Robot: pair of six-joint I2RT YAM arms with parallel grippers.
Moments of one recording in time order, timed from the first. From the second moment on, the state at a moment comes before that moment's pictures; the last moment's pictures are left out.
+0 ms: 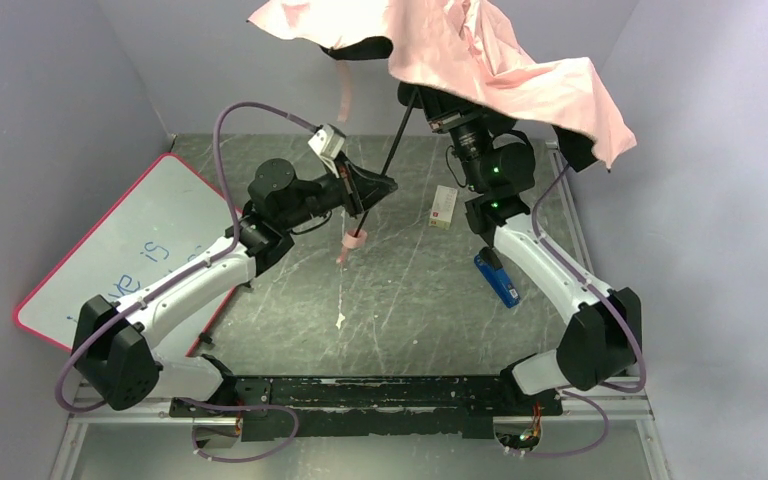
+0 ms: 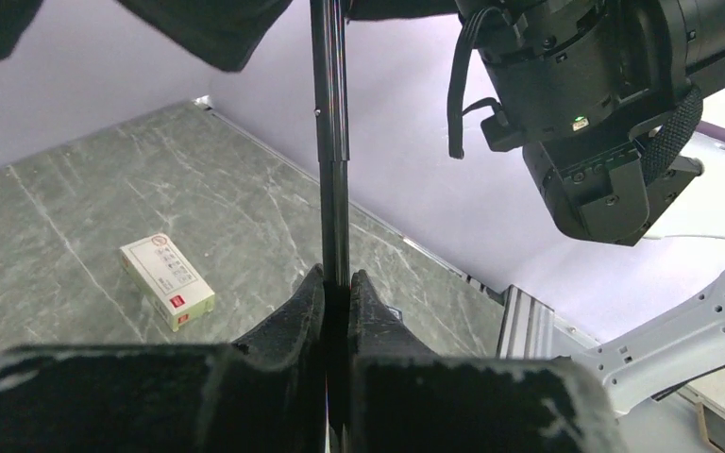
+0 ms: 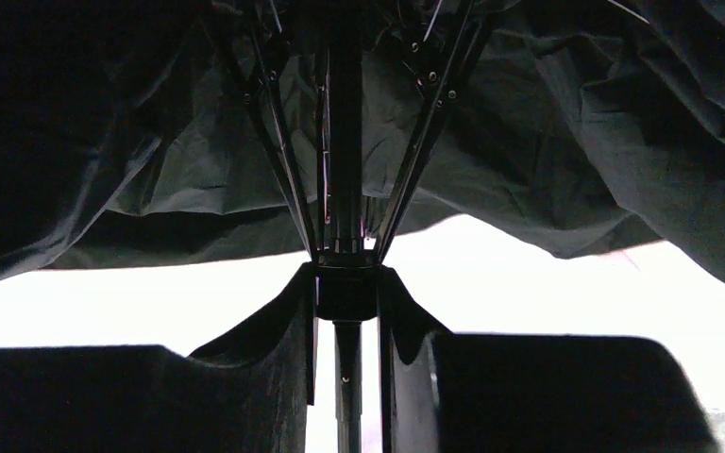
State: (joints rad) left arm -0.68 1.33 1.07 0.41 0.41 -0.44; right arm 0.45 1.44 1.21 0.86 -0.03 0.96
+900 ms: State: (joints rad) left arm -0.70 1.34 1.07 0.27 0.37 -0.44; right arm 0.70 1.21 0.76 0.75 0.13 0.80
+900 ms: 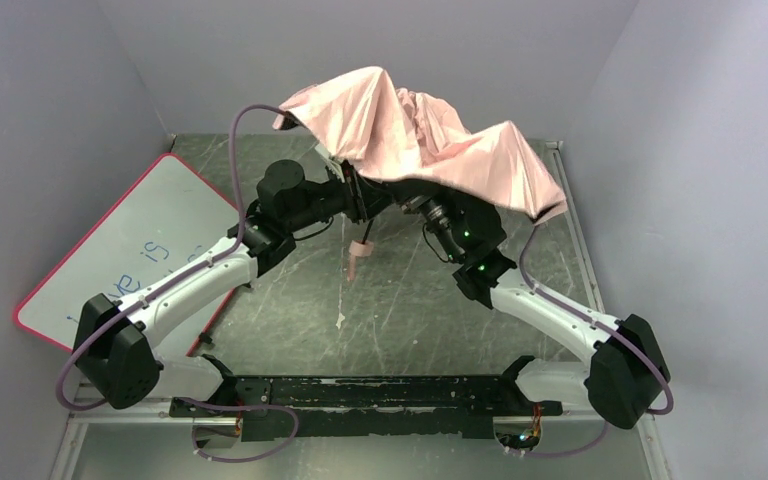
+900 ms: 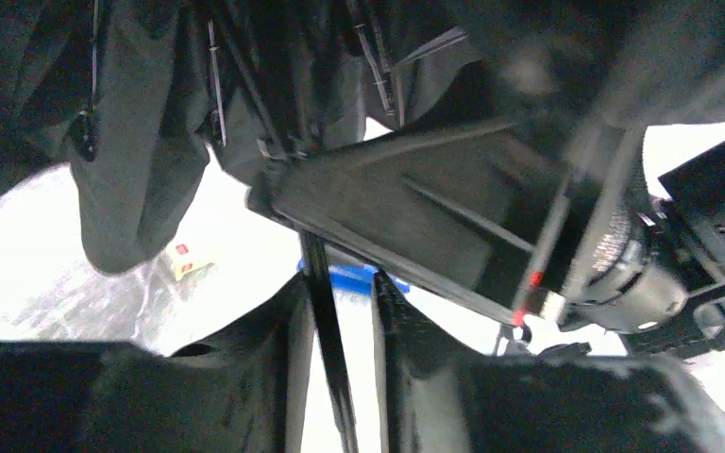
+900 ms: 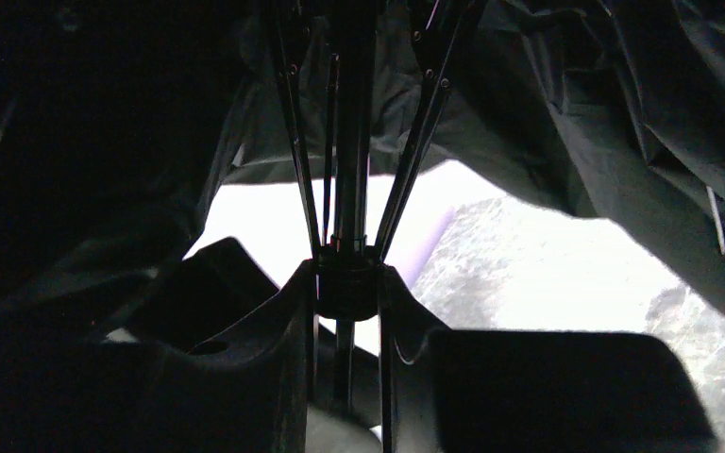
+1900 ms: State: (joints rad) left arm -0.70 1.34 1.10 0.37 0.42 -0.42; right arm 0.53 1.27 1.00 0.71 -0.08 0.76
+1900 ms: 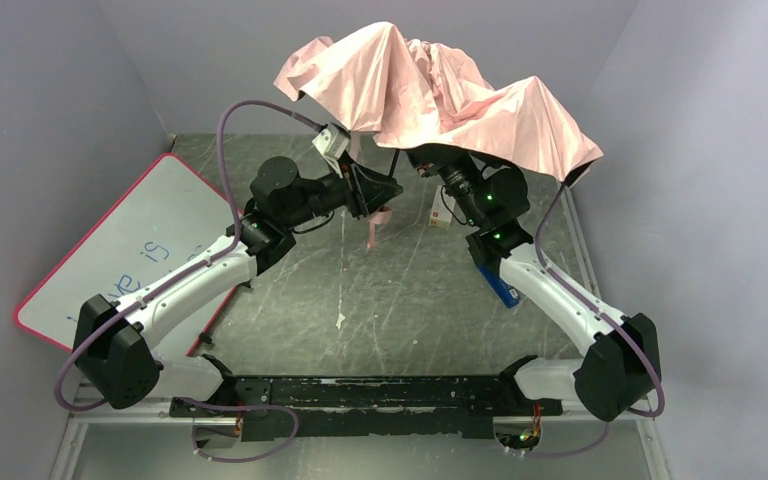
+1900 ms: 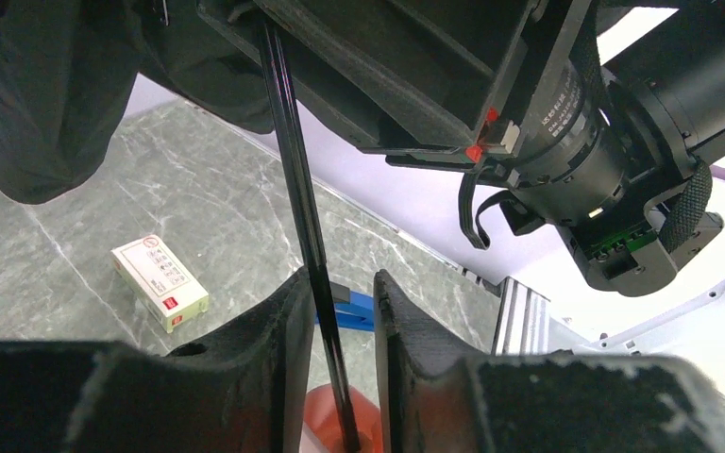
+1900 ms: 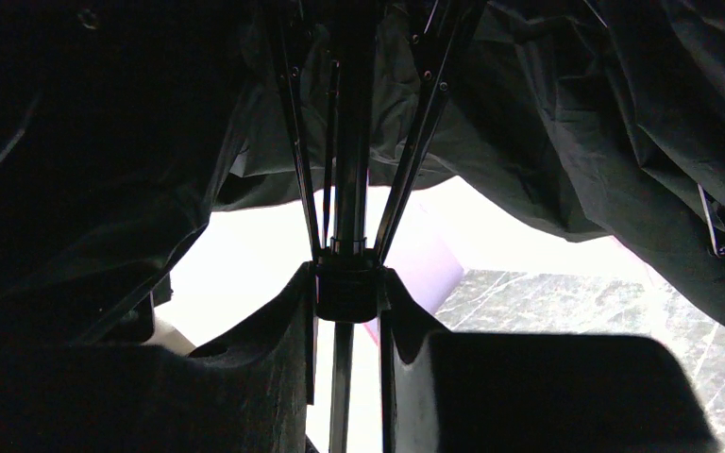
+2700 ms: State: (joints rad) left arm -0.70 1.34 1.10 0.37 0.43 -0.43; right arm 0.49 1.25 1.01 0.71 -0.15 0.75
